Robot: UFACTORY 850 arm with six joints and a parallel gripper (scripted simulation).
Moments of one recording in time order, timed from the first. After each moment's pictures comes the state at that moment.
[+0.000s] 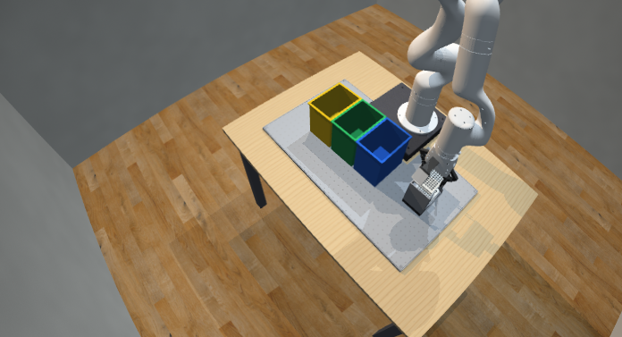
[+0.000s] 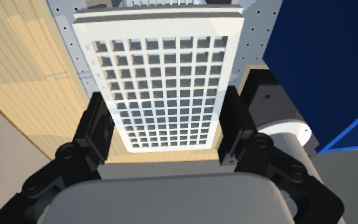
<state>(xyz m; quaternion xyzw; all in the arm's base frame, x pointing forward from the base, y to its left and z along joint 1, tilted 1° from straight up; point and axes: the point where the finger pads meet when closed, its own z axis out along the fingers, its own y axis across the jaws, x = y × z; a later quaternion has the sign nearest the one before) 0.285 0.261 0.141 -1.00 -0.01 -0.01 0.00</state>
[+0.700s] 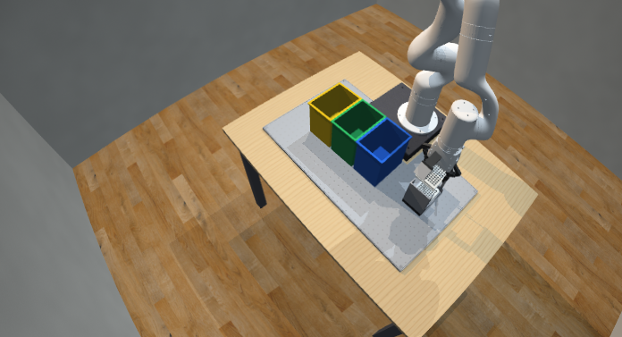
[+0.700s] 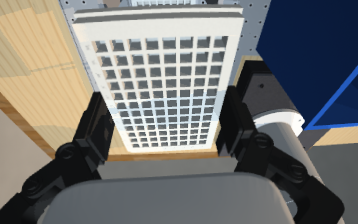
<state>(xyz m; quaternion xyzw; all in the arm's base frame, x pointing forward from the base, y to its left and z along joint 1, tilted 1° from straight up) 0.284 0.261 0.173 -1.00 -0.01 -0.01 0.00</state>
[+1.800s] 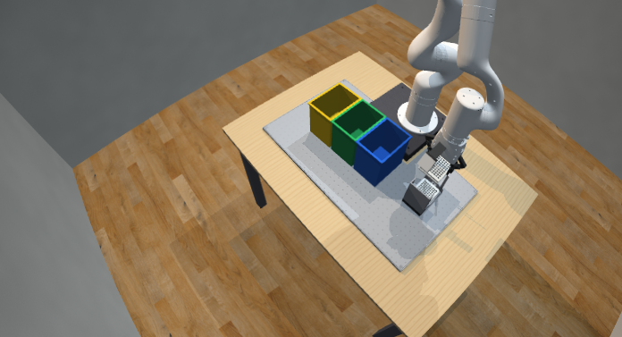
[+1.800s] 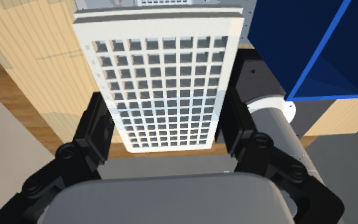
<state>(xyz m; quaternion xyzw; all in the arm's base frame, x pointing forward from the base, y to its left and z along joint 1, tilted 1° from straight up) 0.283 0.261 0.221 -1.00 -0.01 -0.01 0.00</state>
